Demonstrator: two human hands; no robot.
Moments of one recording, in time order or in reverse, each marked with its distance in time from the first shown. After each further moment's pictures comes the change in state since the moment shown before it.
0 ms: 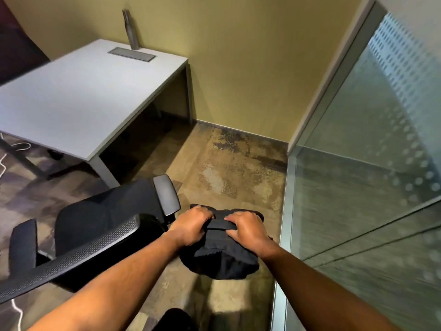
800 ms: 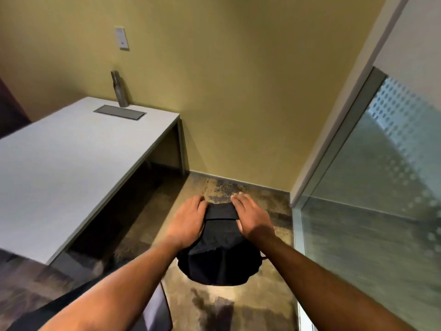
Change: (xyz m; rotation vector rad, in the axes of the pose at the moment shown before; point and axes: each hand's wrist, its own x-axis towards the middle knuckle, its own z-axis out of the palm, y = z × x) left_hand 0.273 -0.151 -0.175 0.231 0.424 0.028; right_hand 0.322 0.057 -0.148 -0.259 0.353 -0.124
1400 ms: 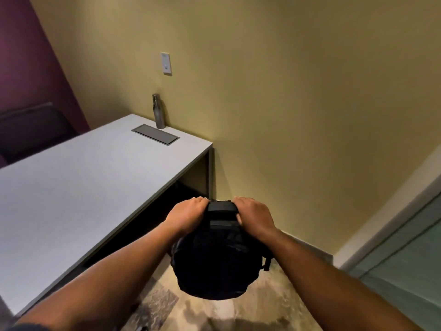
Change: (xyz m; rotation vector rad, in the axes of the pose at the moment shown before) left_hand 0.259 -0.148 -0.007 0.160 -0.167 -0.270; right_hand 0.330 0.119 0.035 0.063 -0.159 -0.139
